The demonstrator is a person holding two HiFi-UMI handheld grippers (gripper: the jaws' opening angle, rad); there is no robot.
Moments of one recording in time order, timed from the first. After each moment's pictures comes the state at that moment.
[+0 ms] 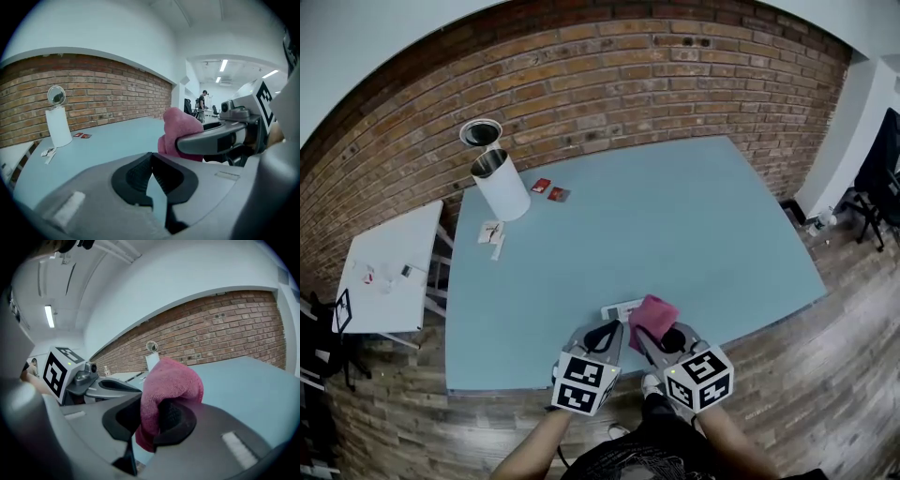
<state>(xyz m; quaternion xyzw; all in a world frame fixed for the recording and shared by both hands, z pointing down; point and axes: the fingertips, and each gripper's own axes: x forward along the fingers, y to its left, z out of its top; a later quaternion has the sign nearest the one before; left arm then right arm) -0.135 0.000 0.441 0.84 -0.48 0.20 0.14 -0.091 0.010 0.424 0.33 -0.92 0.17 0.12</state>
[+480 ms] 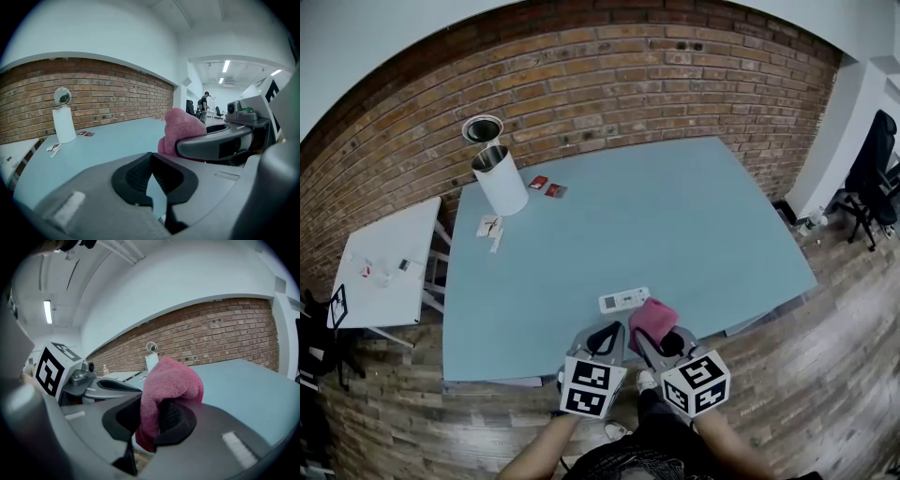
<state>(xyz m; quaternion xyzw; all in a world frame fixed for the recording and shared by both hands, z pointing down) -0.126 0.036 0.435 0.83 -0.50 0.20 0.13 -0.083 0.049 0.420 0.36 -0.91 0.15 0.12</state>
